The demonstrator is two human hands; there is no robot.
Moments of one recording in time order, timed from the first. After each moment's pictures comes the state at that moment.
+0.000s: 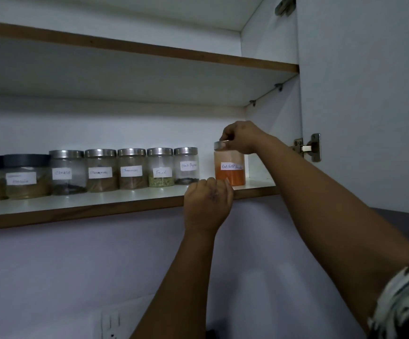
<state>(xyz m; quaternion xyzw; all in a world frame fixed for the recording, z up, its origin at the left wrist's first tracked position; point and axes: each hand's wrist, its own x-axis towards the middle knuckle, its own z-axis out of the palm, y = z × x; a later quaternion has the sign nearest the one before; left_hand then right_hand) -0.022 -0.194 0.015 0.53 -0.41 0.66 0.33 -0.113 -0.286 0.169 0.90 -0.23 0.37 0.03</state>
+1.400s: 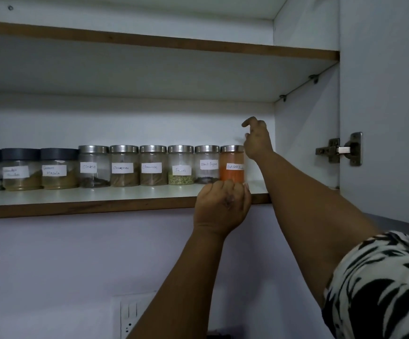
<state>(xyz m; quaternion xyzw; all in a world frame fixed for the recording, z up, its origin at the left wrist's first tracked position) -0.008 -0.200 0.013 0.51 -0.41 0.70 0.29 -0.028 -0.359 0.150 0.79 -0.17 0.58 -0.15</state>
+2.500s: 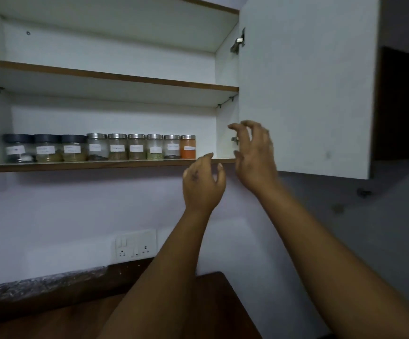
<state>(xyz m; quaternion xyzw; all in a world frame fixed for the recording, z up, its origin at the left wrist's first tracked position) -0.268 -0.014 -0.018 0.56 -0.49 0.39 0.54 -0.383 -0.069 0.034 0.73 -0.16 0.65 0.15</state>
